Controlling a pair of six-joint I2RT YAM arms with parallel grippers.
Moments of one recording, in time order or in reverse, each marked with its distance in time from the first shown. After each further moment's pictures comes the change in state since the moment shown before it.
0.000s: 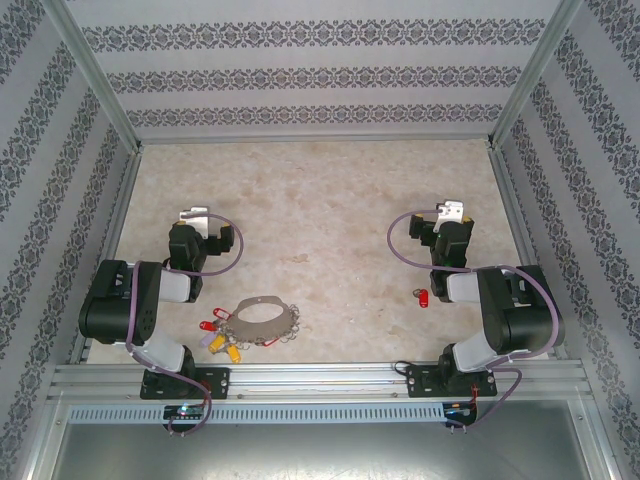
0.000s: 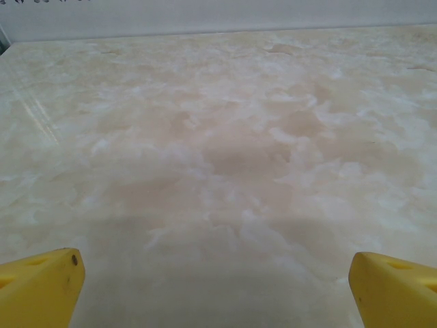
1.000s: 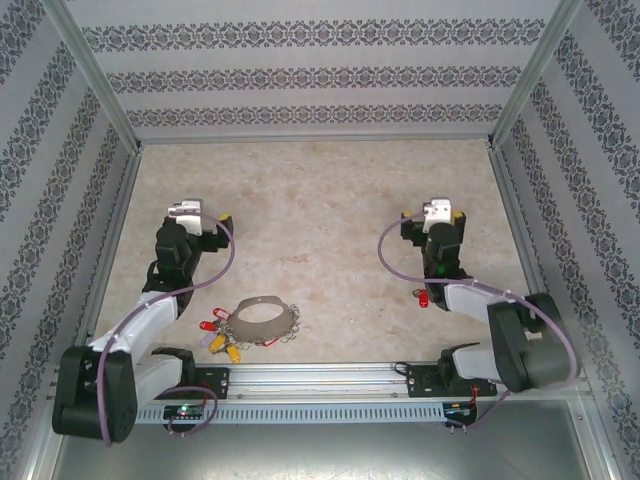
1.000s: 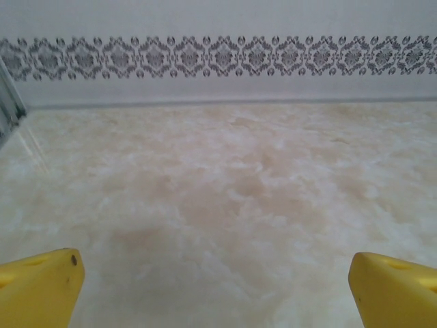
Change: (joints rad) left arm -0.087 -0.544 0.035 -0.494 -0.033 -0.071; right arm 0.177 -0.229 0.036 -0.217 0.124 -0.098
